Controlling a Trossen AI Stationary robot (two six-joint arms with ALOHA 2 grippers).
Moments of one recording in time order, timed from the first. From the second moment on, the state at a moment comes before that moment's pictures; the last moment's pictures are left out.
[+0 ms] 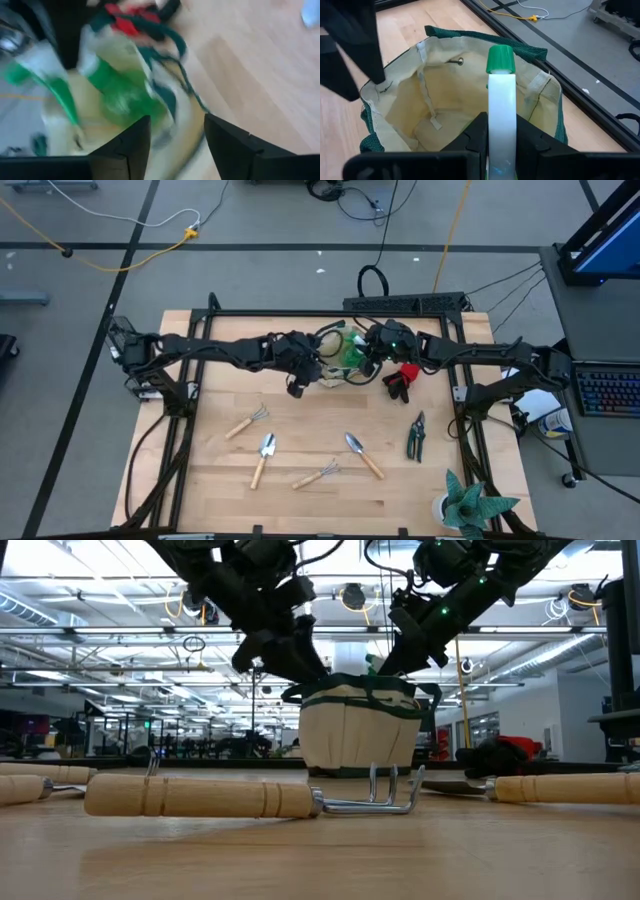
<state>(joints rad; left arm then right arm) 0.21 1.64 1.09 -0.14 0.04 0.80 -0.33 1.32 0.81 -0.06 0.18 0.15</state>
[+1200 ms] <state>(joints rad) 0.04 1.68 1.09 -0.05 0.00 0.83 -0.33 1.32 0.81 -0.06 0.00 0.06</state>
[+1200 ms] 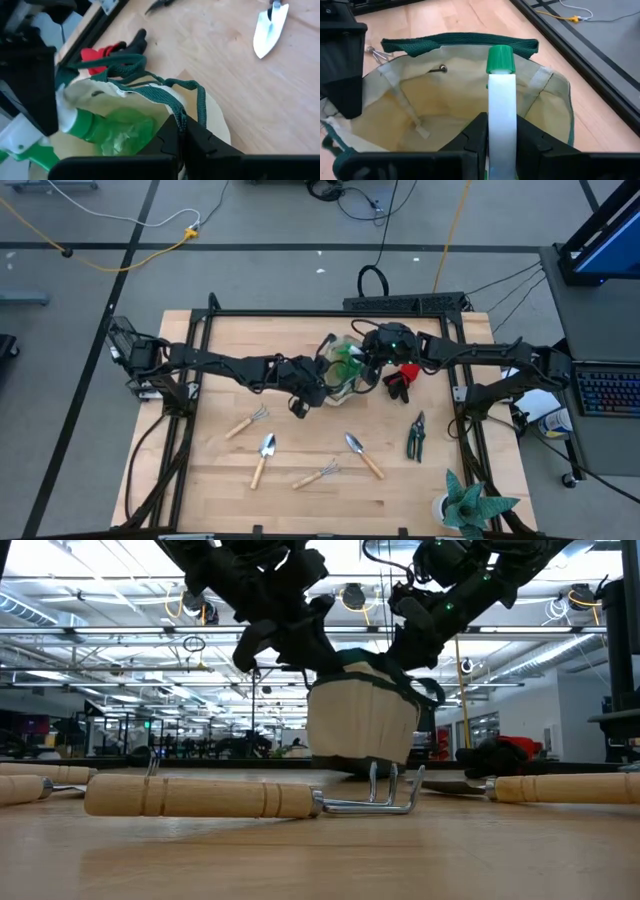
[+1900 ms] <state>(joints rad) 0.04 1.68 1.09 -0.05 0.00 0.78 -0.39 1.39 0.81 0.10 0.00 -0.06</state>
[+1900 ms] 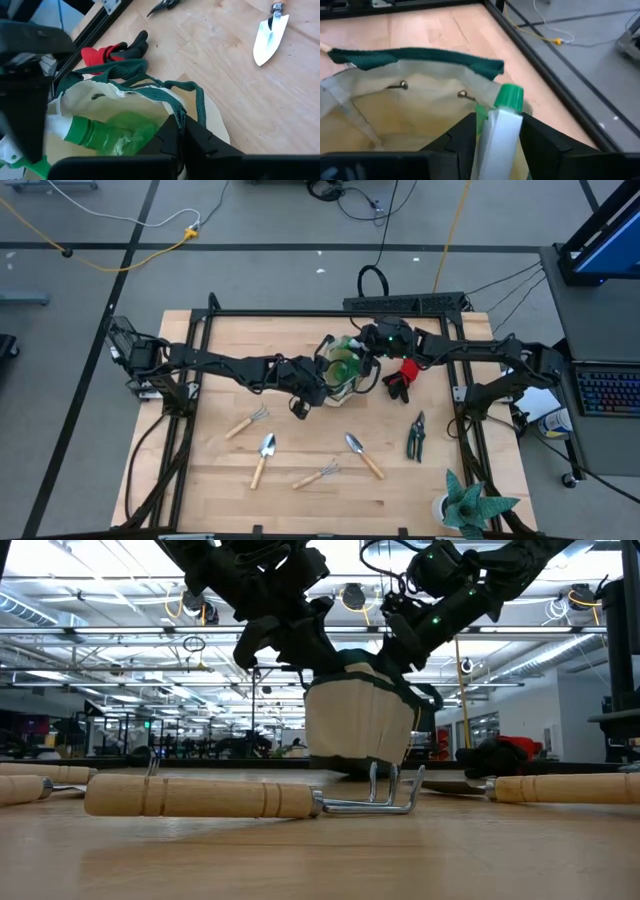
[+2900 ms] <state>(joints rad) -0.03 1.65 1.09 -0.05 -0.16 0.75 -0.38 1.28 0.81 0.09 -0.10 -0.11</state>
